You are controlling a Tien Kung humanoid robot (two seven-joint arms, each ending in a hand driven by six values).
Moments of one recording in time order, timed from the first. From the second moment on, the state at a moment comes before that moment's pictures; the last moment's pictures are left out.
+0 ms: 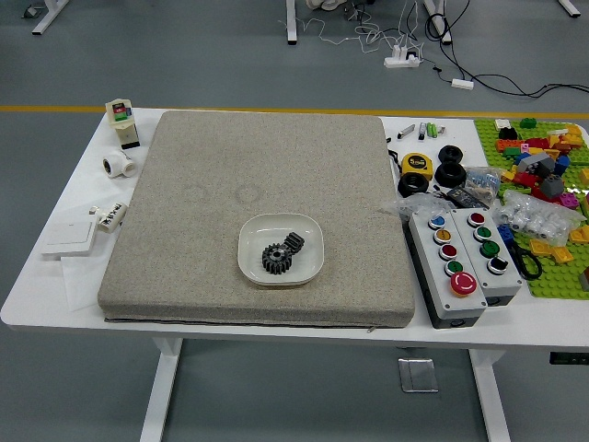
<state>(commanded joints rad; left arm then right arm) -0.11 0.25 -1.81 -1.28 0.83 0.01 -0.27 0.13 -0.27 0.32 0.20 -0.62 -0.16 -0.08</state>
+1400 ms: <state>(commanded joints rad) -0.09 0.25 -1.82 -1.28 0.83 0.01 -0.27 0.11 -0.27 0.31 0.20 -0.62 -0.16 -0.08</state>
